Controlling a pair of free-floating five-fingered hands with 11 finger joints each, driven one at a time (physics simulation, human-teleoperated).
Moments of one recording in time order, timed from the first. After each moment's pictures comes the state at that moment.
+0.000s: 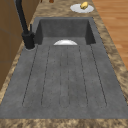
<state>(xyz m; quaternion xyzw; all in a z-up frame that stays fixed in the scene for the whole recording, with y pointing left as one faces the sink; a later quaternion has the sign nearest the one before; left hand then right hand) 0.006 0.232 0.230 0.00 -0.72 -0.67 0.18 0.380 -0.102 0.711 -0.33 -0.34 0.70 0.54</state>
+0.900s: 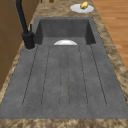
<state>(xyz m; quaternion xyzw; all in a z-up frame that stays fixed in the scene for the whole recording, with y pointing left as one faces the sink) 0.006 0.232 0.230 0.00 -0.72 -0.67 0.18 0.425 -0.126 0.665 -0.31 -0.33 0.70 0.55</state>
